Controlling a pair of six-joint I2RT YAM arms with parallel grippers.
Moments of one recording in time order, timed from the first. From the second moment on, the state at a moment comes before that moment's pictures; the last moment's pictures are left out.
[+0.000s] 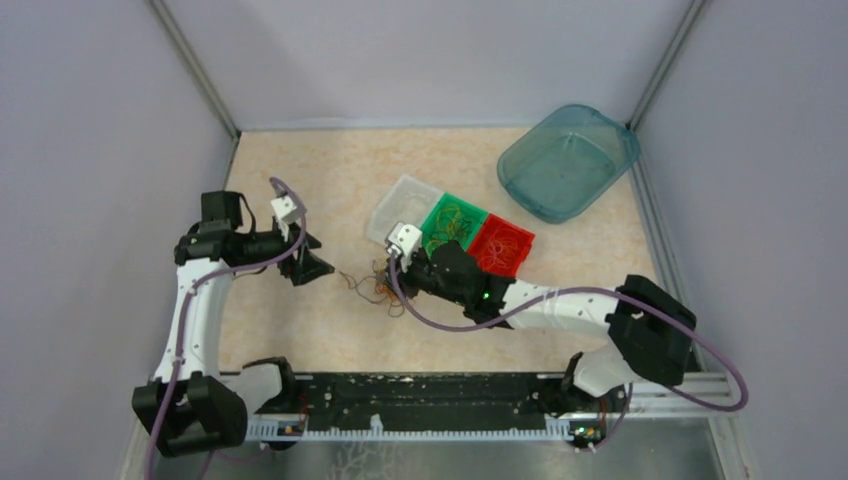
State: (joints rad) left arm 0.14 1.08 0.99 -0.94 1.03 0.77; right arm 1.08 1.39 0.75 0.49 -0.05 -0.05
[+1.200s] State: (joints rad) left arm 0.14 1.06 0.96 -0.98 1.05 0.89; right arm 1.01 1.53 0.83 0.68 -0.32 0.07
